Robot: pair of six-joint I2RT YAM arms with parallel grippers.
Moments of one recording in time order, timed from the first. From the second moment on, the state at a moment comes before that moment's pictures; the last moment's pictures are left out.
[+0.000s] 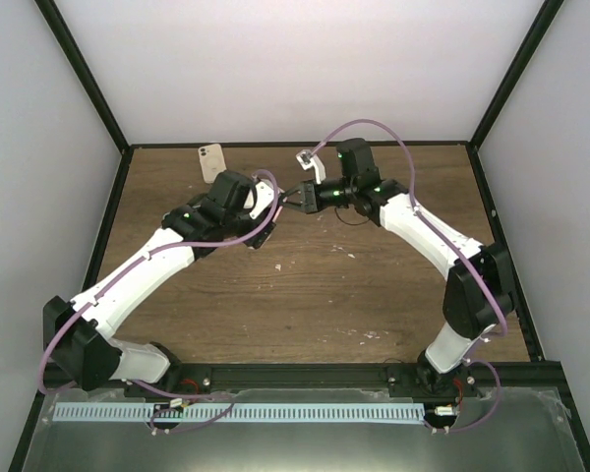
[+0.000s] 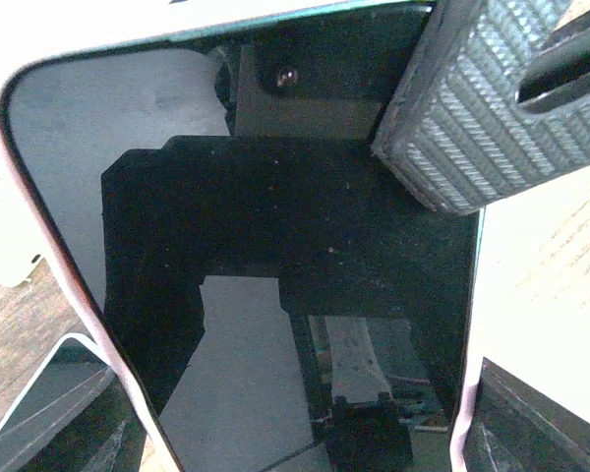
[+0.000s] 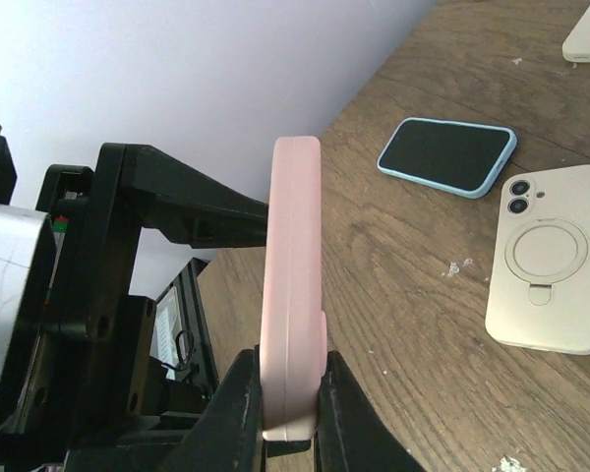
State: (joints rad) left arm -0.63 1.36 1.25 -0.67 -0.09 0.19; right arm 0.52 1.66 1.38 -0.24 -0.87 0.35
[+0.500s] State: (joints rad) left arm -0.47 1.31 1.25 -0.72 0.29 0.14; right arm 0.44 1.62 1.39 -0.36 -0.93 0.13
